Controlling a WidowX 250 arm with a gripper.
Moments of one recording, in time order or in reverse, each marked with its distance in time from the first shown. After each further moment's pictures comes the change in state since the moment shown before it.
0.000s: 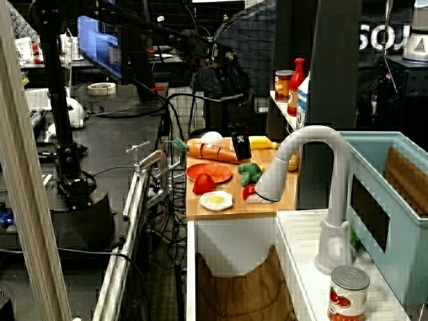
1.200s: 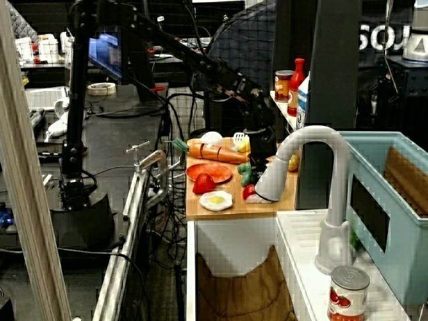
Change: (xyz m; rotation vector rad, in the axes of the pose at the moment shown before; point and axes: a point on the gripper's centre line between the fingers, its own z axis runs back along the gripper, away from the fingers) arm 0.019 0.001 -0.064 0.057 0.086 -0.043
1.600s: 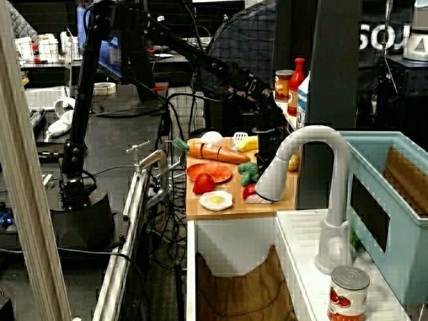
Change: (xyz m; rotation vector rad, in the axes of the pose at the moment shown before) arm 0.012 0.008 0.000 -0.013 0.047 0.000
